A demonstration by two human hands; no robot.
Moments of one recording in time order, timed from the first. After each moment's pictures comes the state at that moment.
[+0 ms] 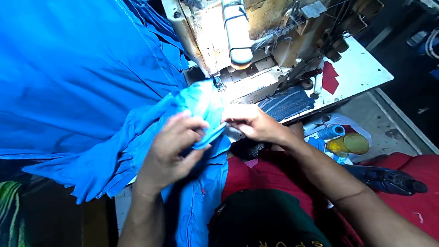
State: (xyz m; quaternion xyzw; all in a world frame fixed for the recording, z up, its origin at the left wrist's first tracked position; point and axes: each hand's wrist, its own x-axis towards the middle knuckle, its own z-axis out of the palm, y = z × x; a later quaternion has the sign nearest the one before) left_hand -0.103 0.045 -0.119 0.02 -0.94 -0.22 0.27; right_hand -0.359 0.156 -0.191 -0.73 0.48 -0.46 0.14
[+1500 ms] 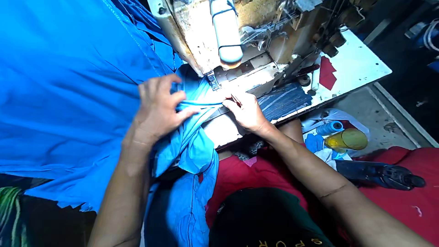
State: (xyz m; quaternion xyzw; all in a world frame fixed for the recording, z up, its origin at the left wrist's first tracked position) left_hand -0.149 -0.047 -0.120 0.15 -0.98 0.04 0.13; right_hand -0.357 0.120 -0.223 -0.56 0.56 -0.61 0.08
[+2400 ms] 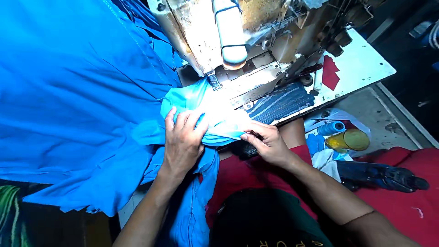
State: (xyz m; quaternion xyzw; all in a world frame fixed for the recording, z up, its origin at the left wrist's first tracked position) left_hand -0.136 0.036 -0.176 0.14 -0.97 0.07 0.20; right_hand -0.338 0.211 -0.235 -0.56 0.55 -0.59 0.19
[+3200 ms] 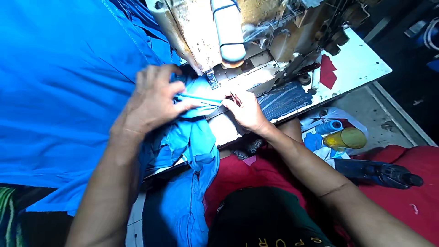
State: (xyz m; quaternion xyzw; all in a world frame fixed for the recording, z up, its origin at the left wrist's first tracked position) left_hand -0.163 -0.065 -0.104 0.11 -0.99 0.05 0.09; right_hand -0.350 0.132 -0.218 -0.53 0.58 -0.61 0.11
